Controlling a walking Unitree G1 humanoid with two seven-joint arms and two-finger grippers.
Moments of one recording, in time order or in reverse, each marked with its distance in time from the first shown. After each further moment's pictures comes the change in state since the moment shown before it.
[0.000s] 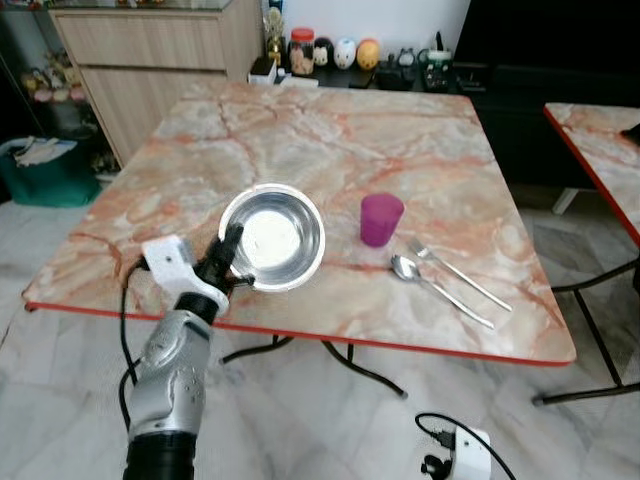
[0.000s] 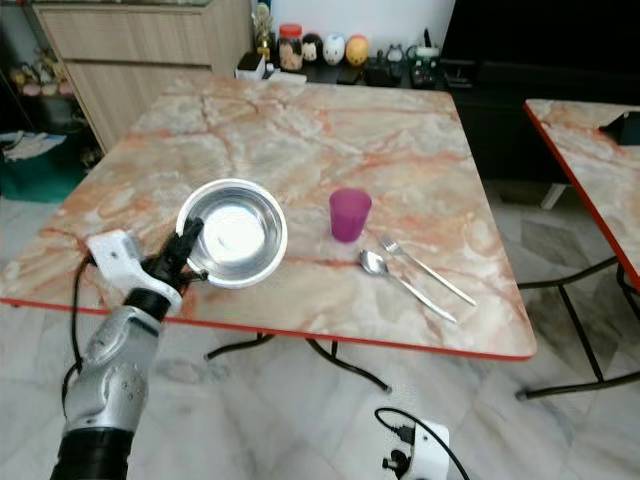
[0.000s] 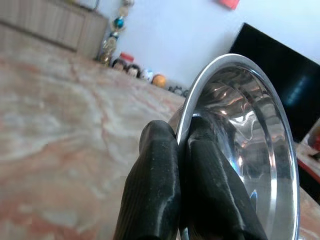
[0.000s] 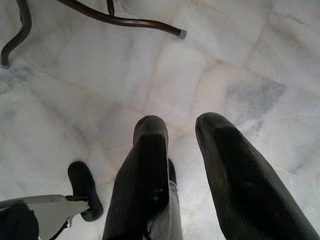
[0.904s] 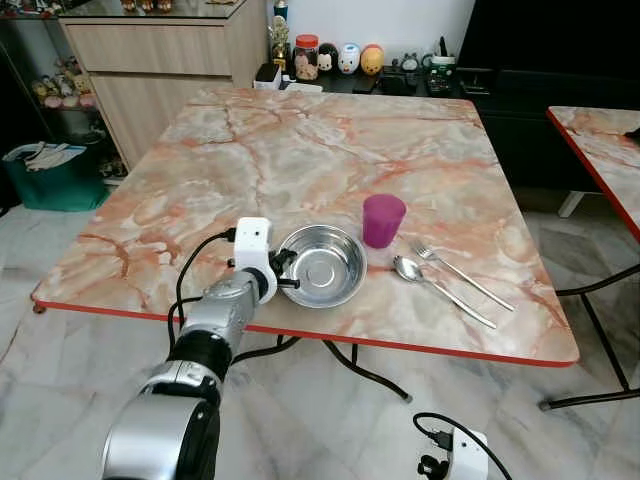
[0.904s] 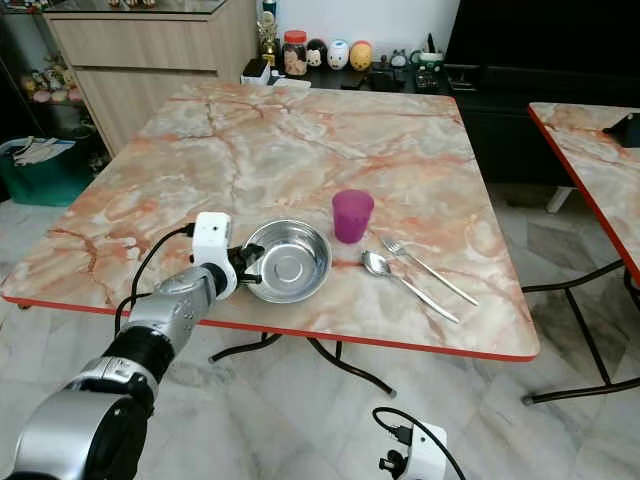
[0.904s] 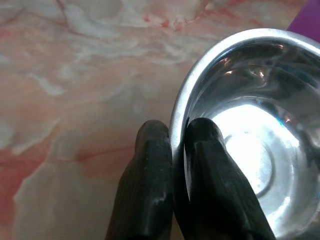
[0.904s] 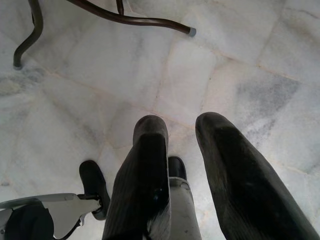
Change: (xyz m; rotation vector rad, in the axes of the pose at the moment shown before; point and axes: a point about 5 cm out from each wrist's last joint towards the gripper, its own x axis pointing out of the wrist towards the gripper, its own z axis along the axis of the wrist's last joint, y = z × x) left arm 0.053 -0.006 -0.077 0.085 0.568 -0.027; right arm 0.000 0.006 -0.002 0.028 0.004 0.010
